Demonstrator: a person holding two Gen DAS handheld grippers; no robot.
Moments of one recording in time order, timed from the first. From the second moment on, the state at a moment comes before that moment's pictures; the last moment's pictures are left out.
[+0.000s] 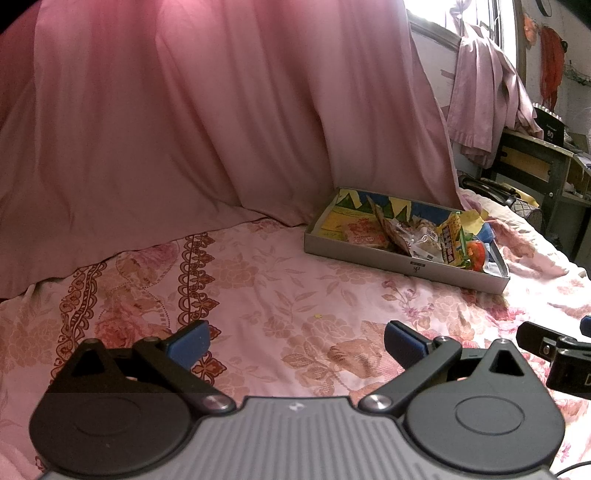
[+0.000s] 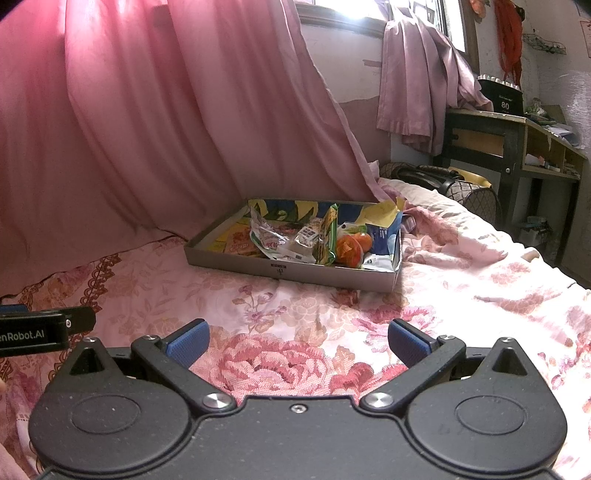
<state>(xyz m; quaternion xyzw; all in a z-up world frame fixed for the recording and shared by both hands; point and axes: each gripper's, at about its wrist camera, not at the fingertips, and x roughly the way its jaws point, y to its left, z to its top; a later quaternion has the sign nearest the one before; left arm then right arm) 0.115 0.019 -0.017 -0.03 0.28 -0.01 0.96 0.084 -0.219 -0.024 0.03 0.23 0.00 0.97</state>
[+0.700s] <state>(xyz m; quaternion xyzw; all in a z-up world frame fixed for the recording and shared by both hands) 0.113 0.017 -0.015 -0.03 0.29 -0.01 0.96 0.085 -0.218 -0.025 0.03 0.23 0.00 0.97</state>
